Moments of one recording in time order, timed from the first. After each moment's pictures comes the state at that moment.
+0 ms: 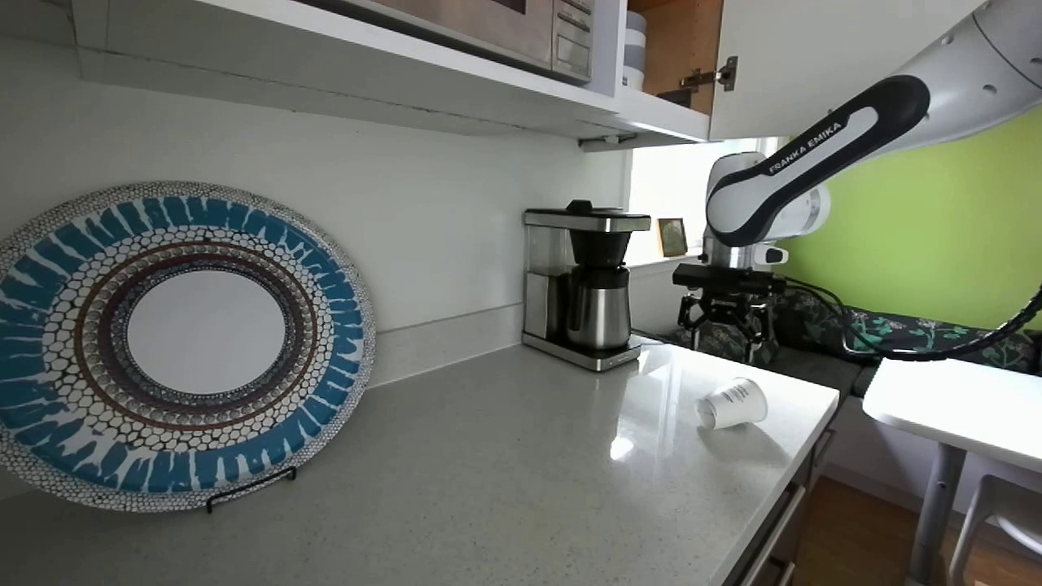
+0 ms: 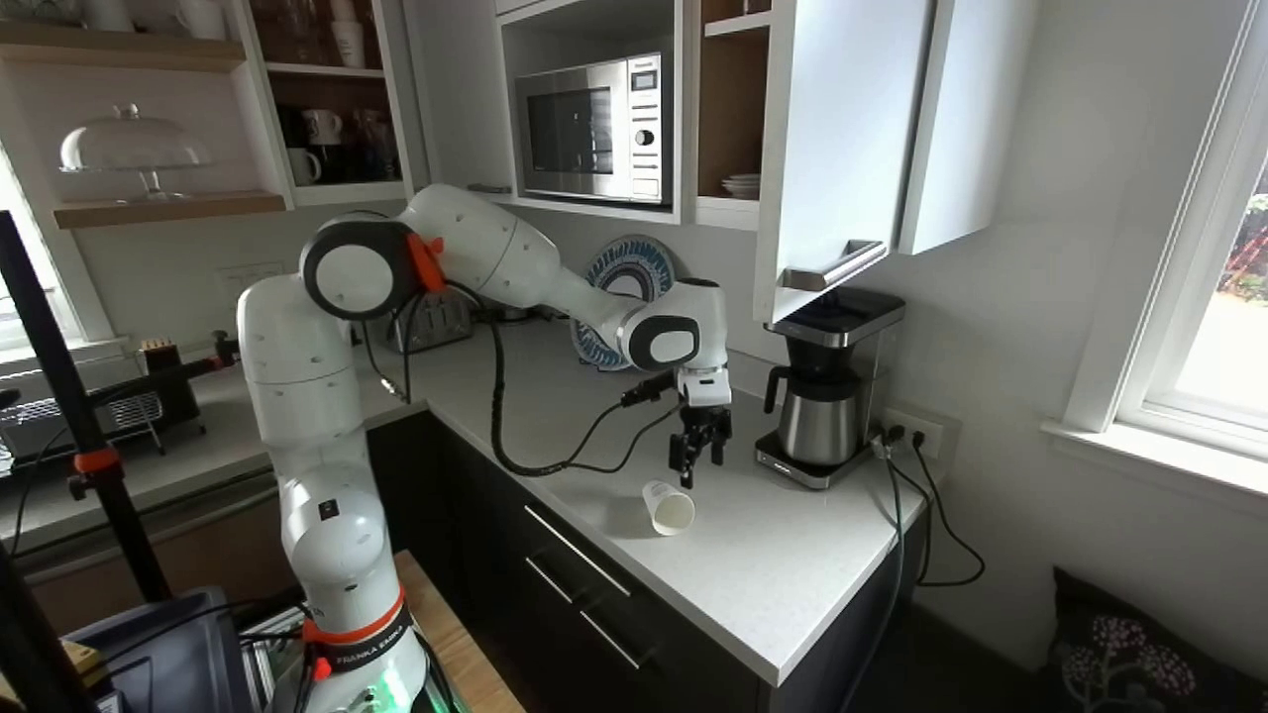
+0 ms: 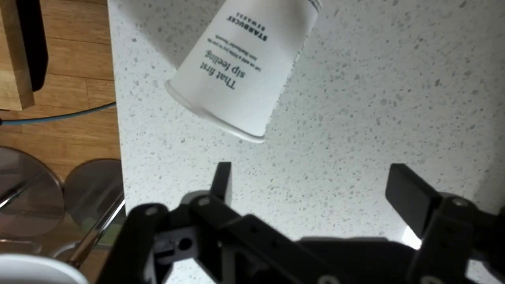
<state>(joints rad) -0.16 0.02 -0.20 -2.14 -0.07 2.20 1.12</state>
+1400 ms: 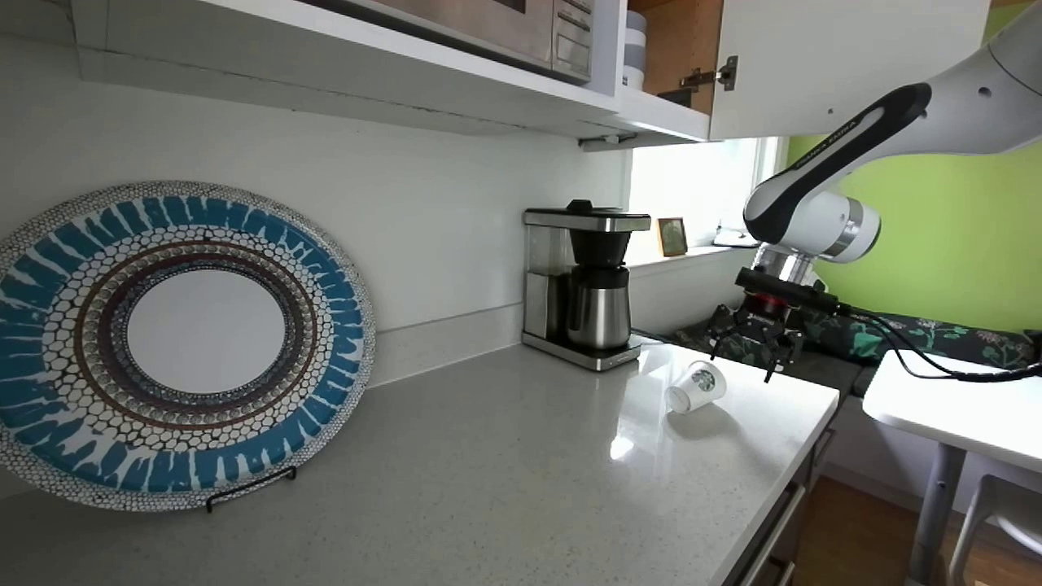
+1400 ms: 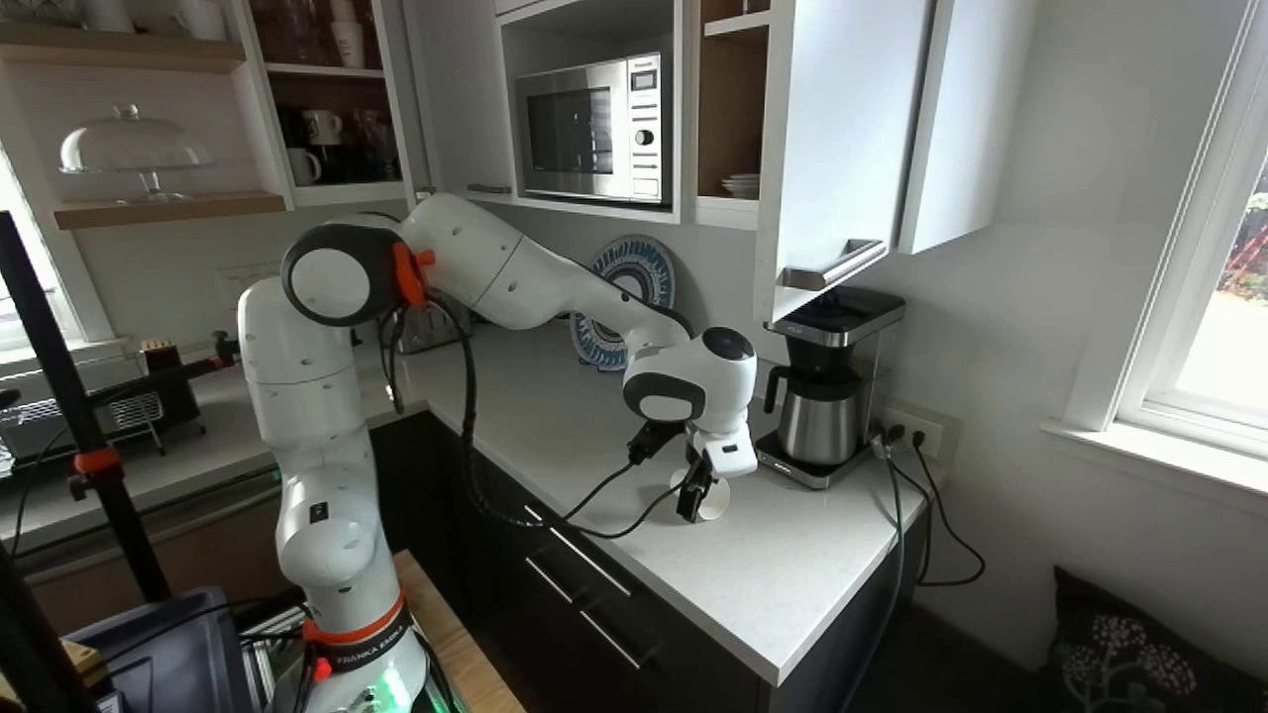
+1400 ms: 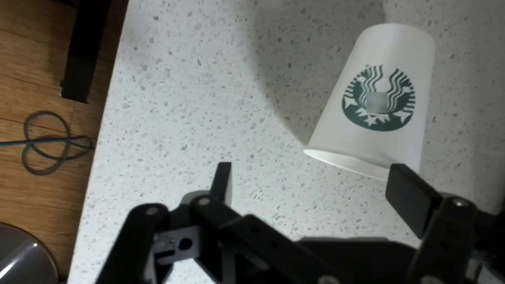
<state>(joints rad) -0.26 0.03 -0.28 -2.22 0.39 2.24 0.47</state>
